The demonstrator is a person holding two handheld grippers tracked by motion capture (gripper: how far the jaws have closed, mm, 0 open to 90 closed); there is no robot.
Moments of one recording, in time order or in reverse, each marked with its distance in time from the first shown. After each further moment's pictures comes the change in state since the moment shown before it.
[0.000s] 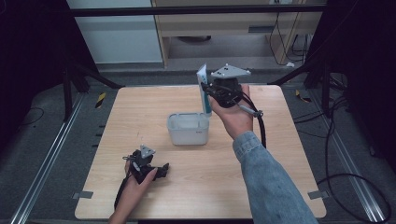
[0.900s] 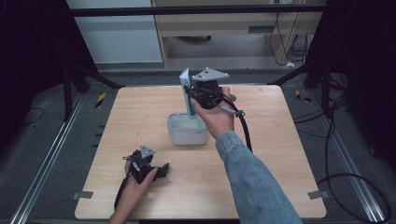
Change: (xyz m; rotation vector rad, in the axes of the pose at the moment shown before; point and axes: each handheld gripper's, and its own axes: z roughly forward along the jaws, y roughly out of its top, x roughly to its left) left arm 0.000 0.000 0.000 0.002 -0.001 0.001; right arm 0.028 -0.003 0.041 -0.001 0.063 0.010
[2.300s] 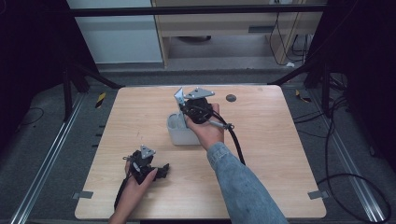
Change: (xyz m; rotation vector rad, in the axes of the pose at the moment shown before) left arm -0.001 -0.001 0.000 -0.004 -0.002 0.002; right arm 0.018 -0.055 0.042 0.098 0.011 0.017
